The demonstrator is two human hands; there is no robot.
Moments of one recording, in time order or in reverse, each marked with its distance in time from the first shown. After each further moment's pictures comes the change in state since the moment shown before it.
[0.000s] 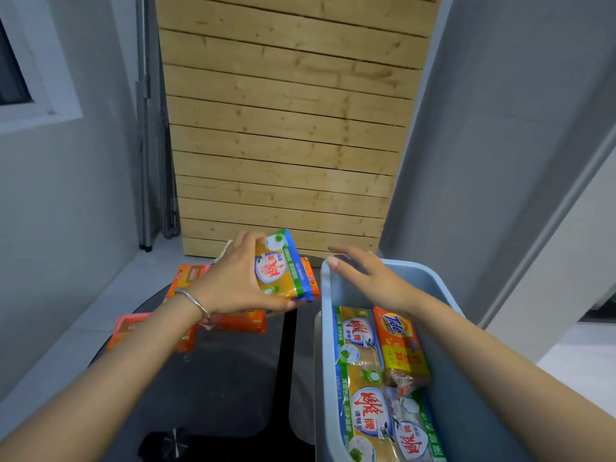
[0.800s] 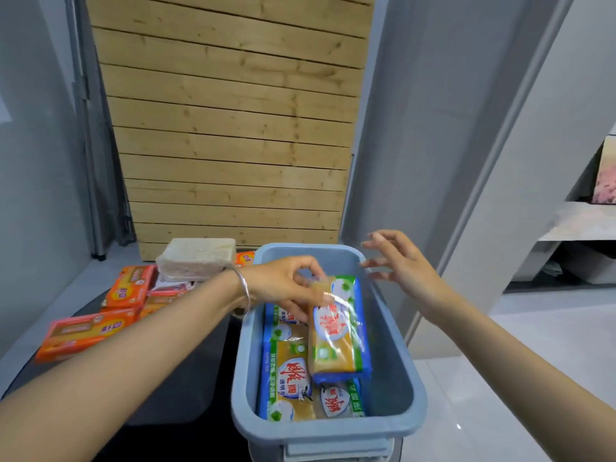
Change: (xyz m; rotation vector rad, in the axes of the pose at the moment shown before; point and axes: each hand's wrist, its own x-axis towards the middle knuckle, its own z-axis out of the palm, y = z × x) left_hand 0.029 0.115 0.076 -0.670 -0.670 -0.147; right_hand -0.092 0.047 -0.076 0.600 0.418 0.201
